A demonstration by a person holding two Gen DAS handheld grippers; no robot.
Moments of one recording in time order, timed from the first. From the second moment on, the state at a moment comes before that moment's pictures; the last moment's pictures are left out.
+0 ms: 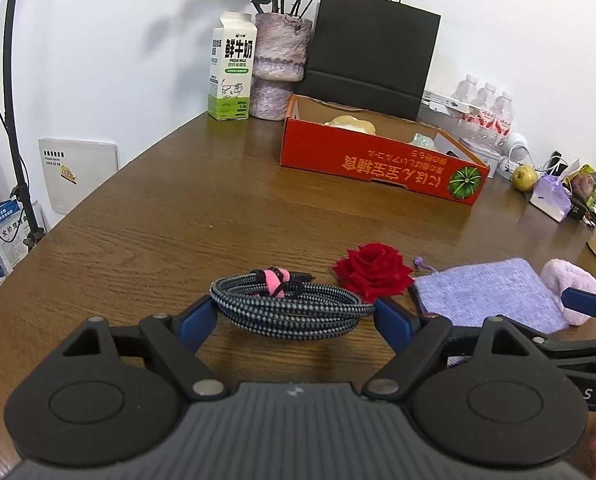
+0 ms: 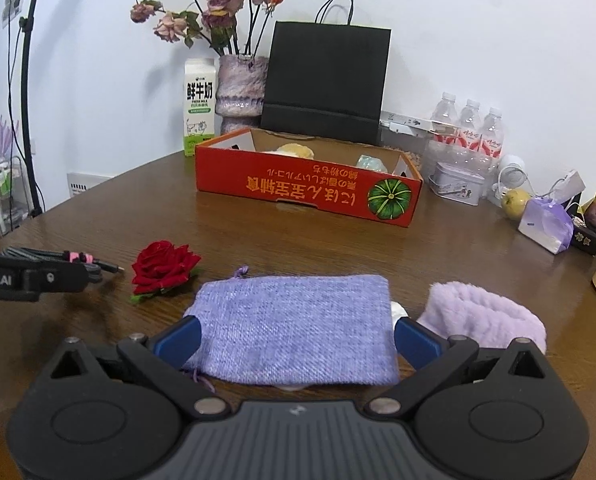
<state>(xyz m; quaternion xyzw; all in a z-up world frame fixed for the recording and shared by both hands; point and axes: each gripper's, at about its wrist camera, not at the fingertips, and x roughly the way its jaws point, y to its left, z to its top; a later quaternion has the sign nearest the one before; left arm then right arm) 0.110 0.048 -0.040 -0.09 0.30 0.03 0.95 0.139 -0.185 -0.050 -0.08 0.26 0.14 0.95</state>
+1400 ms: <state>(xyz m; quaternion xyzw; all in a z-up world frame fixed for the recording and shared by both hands) 0.126 0.051 -0.037 -0.08 0.30 0.02 0.95 0.151 -0.187 -0.046 -0.05 0.26 0.16 0.95</state>
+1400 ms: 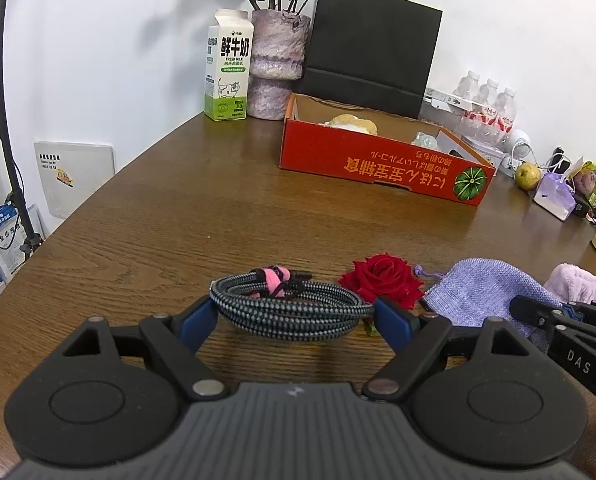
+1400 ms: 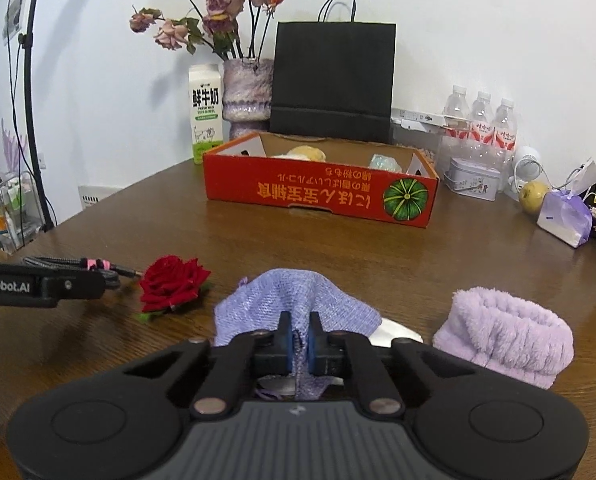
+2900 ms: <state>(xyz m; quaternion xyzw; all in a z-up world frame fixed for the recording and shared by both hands) 0.178 0.027 0.029 -0.05 0.27 0.00 0.96 0.185 -0.189 0.025 -0.03 0.19 0.18 0.96</state>
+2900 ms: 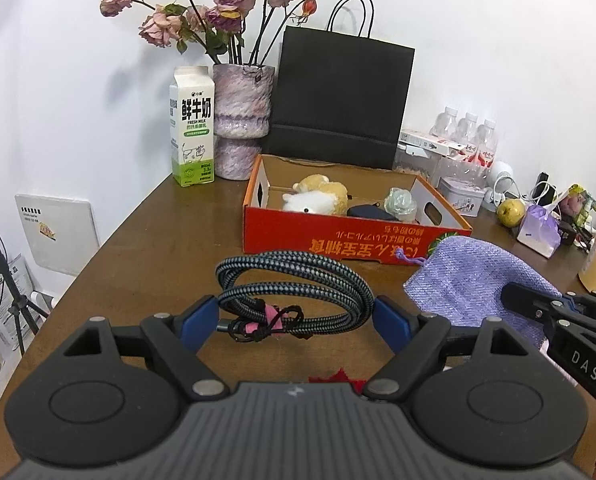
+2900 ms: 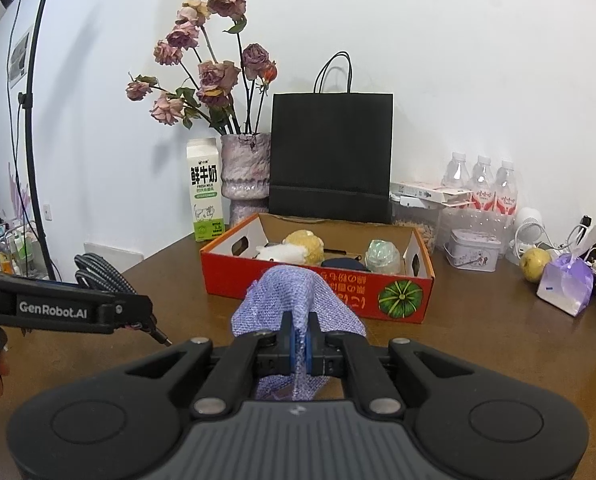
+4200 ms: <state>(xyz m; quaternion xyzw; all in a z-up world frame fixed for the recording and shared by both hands) 0.298 0.007 0.051 -0.05 0.28 -0.02 0.96 0.295 -0.181 0.046 -0.03 0.20 0.17 0.96</state>
